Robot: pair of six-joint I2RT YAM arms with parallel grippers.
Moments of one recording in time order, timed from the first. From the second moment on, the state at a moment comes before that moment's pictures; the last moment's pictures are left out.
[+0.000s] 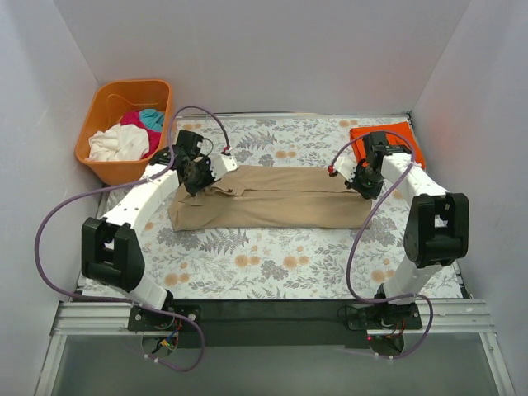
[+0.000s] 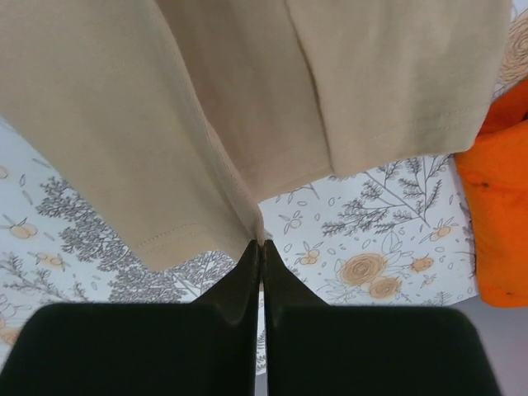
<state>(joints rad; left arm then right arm) -0.29 1.55 1.27 -0.79 0.13 0.86 0.12 1.70 1.27 -0.89 -0.12 -1.08</state>
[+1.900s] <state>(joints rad) -0.13 1.81 1.44 -0.83 0.35 0.57 0.13 1.80 1.41 -0.86 -0.13 -0.92</state>
